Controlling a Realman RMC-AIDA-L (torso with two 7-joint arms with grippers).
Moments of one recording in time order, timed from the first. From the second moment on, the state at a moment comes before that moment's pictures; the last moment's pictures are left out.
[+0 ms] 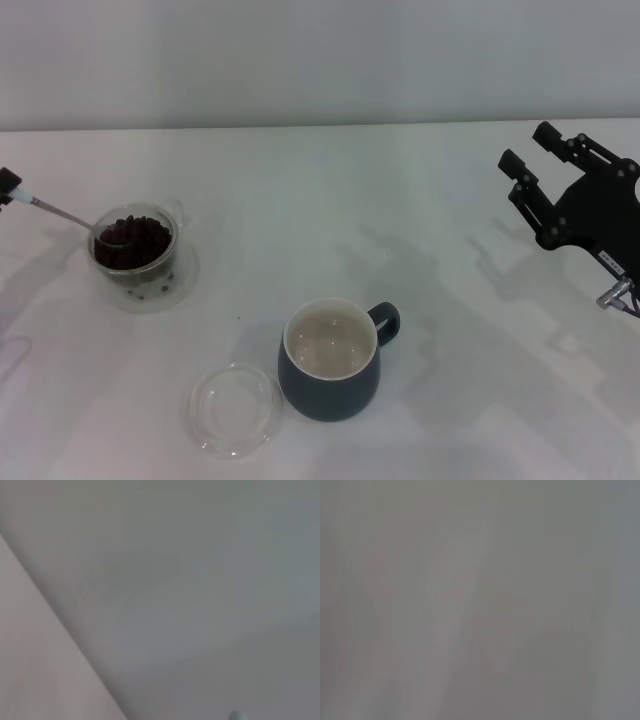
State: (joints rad) left arm -0.39 -1.98 0.79 0.36 1.28 1.17 -1.99; right arm 0.32 2.02 -1.73 -0.21 -0.17 -1.46 0.24
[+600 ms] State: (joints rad) left arm -0.43 -1.99 0.80 0.36 1.28 1.25 -1.95; right arm 0.32 2.02 -1.73 -0.22 -0.18 -1.46 0.24
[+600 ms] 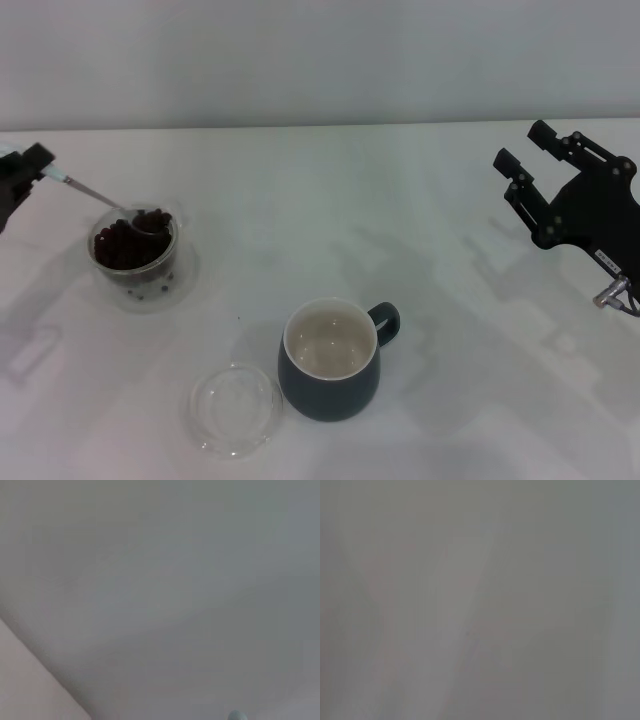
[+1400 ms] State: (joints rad) left arm -0.58 -2.03 0.99 0.36 1.31 1.29 -1.98; right arm 0.32 2.01 -1.68 -0.25 -0.16 -1.48 0.24
